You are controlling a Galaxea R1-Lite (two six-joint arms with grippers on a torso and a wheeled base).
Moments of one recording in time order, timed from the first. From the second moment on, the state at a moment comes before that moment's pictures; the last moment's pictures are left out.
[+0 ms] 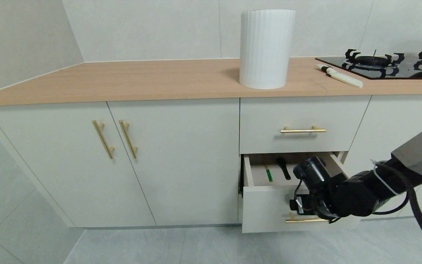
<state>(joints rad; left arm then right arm) -0.01 0.00 0.00 0.00 -0.01 0.00 0.47 2.10 -0.96 -0.15 -0.40 0.40</state>
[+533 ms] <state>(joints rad) -0.01 0.00 0.00 0.00 -0.01 0.00 0.38 2.24 -0.96 -0.57 -0.42 0.40</state>
